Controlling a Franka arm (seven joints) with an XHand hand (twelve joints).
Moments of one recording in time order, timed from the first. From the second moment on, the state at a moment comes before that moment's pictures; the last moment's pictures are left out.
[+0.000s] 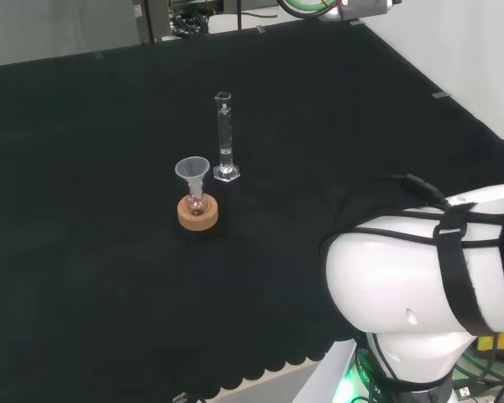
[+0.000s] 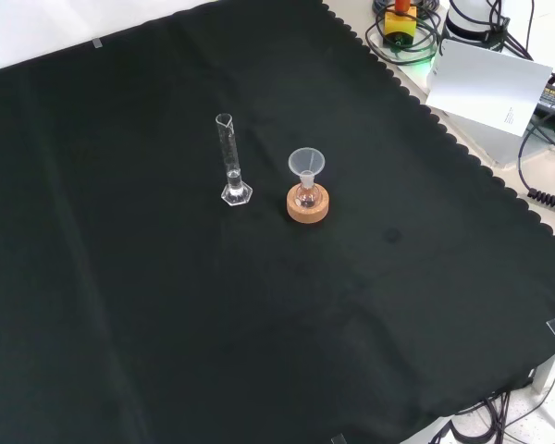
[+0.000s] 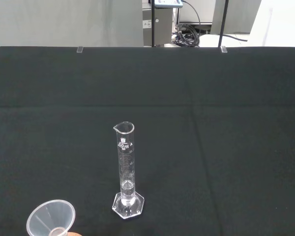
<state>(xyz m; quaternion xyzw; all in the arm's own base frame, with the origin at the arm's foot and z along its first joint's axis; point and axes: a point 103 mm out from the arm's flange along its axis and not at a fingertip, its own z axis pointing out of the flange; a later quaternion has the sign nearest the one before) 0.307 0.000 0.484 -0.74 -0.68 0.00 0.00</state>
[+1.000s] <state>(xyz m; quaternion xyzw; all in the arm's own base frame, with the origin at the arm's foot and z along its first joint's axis) 0.307 -0.001 0.483 -0.74 -0.67 0.01 0.00</state>
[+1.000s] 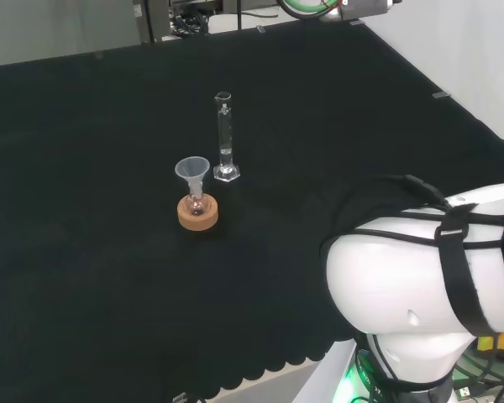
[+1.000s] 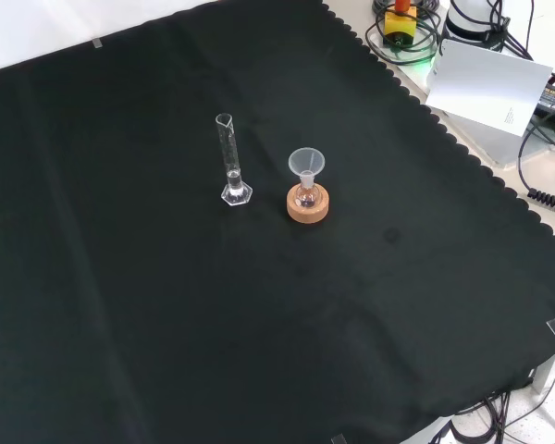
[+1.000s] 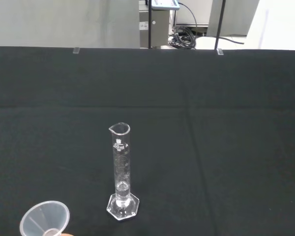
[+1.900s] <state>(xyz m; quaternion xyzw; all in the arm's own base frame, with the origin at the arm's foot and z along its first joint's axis) 0.359 -0.053 0.390 -0.76 -0.65 0.00 0.04</state>
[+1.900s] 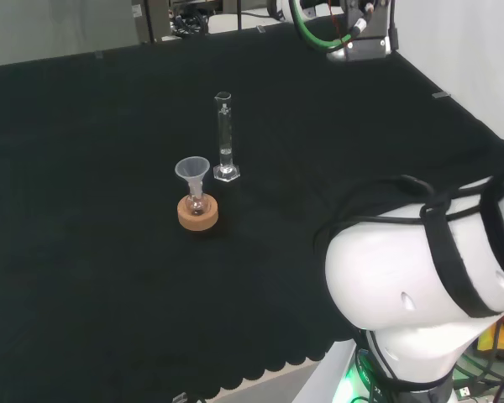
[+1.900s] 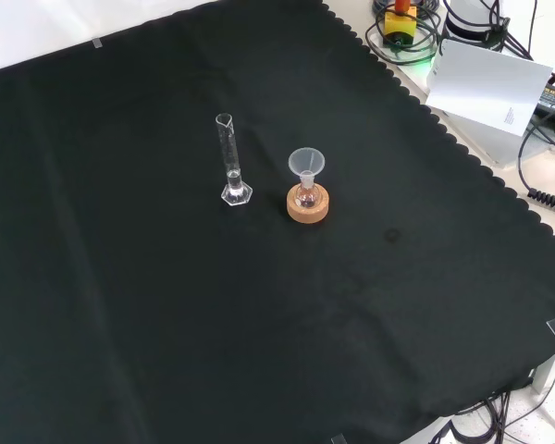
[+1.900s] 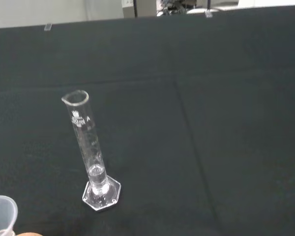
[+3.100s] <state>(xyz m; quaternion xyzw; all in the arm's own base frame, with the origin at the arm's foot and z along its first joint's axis) 0.446 -0.080 0.241 -0.69 -0.71 -0.04 0.14</state>
